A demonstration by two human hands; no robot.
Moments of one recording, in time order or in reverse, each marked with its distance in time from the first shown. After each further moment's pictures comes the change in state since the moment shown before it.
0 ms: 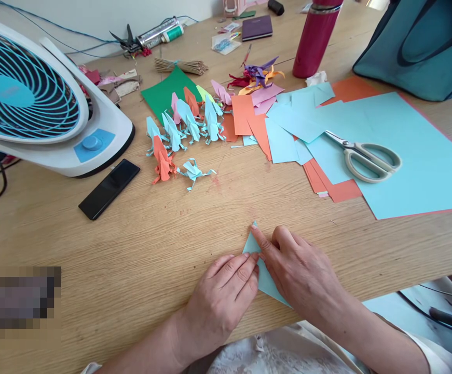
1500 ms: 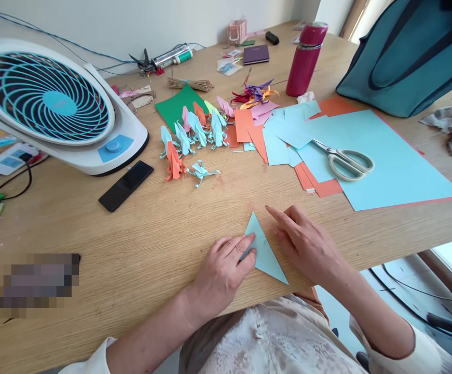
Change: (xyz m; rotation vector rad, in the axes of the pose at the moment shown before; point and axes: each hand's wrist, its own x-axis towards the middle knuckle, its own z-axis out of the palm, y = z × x) left_hand -0.004 0.003 0.007 0.004 0.027 -0.080; right_hand -0.011 0.028 0.001 0.365 0.166 0.133
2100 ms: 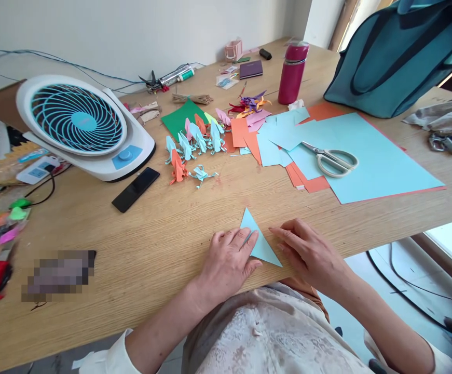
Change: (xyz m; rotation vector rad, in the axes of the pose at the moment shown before) left_hand 0.013 0.020 -0.002 0.045 -0.116 -0.132; right_hand -0.045 0.012 -0.001 0.179 0.023 -0.148
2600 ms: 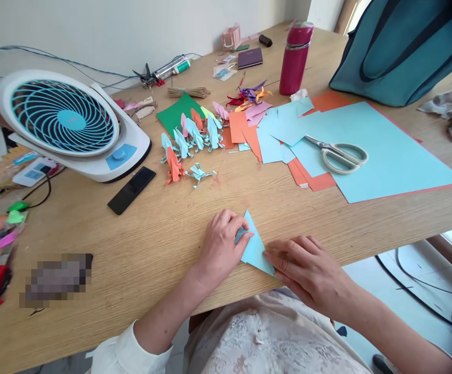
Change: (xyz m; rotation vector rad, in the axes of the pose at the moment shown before) left_hand 0.032 -0.023 0.005 -0.310 0.069 -0.322; right_hand -0.007 -0.007 0.002 -0.037 -0.038 -0.261
